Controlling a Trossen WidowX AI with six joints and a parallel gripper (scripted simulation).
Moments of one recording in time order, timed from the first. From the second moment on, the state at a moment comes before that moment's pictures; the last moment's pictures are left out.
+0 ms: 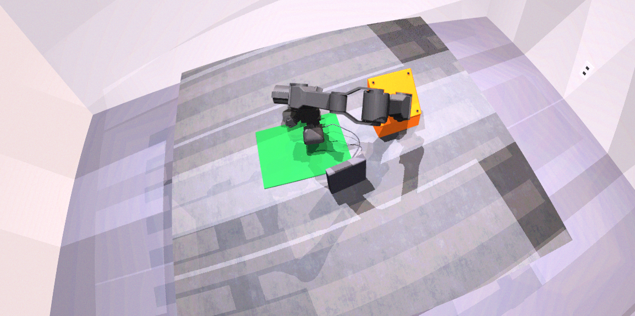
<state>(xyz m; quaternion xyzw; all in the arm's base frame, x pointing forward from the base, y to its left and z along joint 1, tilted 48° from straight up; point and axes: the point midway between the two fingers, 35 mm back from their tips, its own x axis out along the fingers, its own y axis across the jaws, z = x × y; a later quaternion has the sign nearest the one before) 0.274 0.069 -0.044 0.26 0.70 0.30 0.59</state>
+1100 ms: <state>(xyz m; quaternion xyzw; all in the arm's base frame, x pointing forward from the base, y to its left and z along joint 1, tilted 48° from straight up) 0.272 0.077 -0.052 0.26 0.70 0.29 0.59</state>
